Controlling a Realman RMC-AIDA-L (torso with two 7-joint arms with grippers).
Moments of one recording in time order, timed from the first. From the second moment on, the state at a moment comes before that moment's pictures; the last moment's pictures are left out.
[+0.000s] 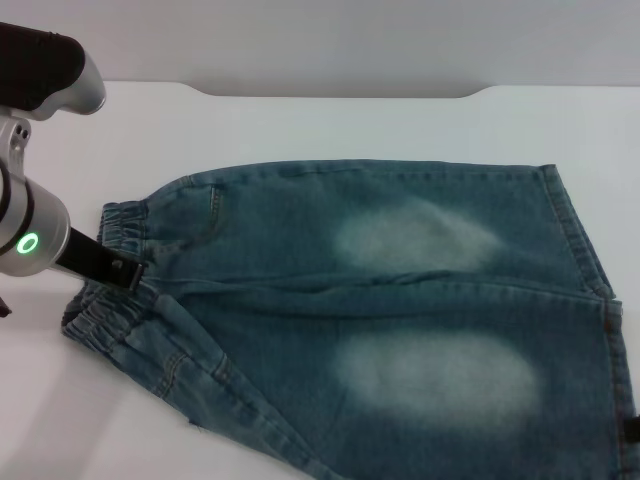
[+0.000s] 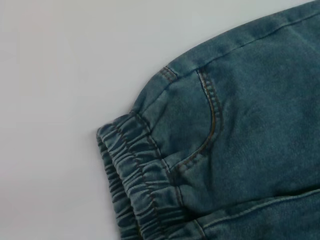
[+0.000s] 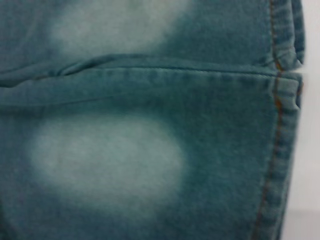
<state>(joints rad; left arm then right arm) -0.40 -2.06 -1.56 -1.72 2.83 -1.61 0.00 0.05 2.07 2.02 1.67 -2.39 1.78 -0.34</state>
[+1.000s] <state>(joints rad) -0.41 -2.06 -1.57 -1.70 2.83 -1.60 0.00 0.05 2.08 2.00 1.60 -2.42 1.77 -0.34</state>
